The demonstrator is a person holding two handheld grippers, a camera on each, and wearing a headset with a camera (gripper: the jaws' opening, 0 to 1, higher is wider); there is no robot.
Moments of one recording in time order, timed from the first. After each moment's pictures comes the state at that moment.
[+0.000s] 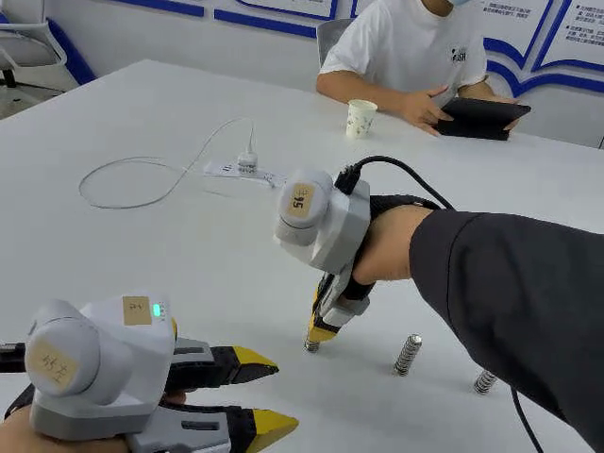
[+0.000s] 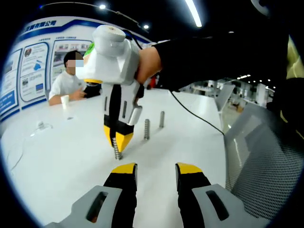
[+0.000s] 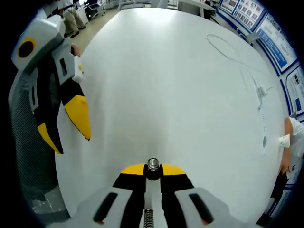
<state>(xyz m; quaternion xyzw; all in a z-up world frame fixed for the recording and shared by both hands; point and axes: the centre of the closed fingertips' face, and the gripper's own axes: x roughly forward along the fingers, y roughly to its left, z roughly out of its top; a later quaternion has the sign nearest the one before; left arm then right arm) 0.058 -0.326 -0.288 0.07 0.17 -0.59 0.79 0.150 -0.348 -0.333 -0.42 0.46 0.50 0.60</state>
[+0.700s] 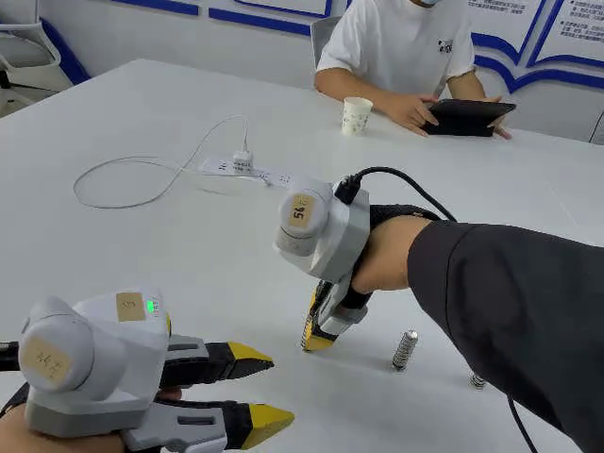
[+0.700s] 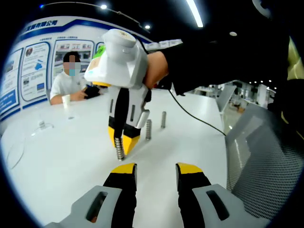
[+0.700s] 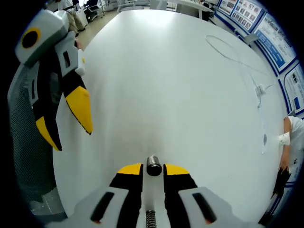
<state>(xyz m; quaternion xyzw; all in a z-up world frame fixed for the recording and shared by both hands) 0.059 -0.326 -0.287 0.07 0.17 -0.58 0.79 0.147 -0.357 -0.334 -0.41 0.45 0.50 0.62</state>
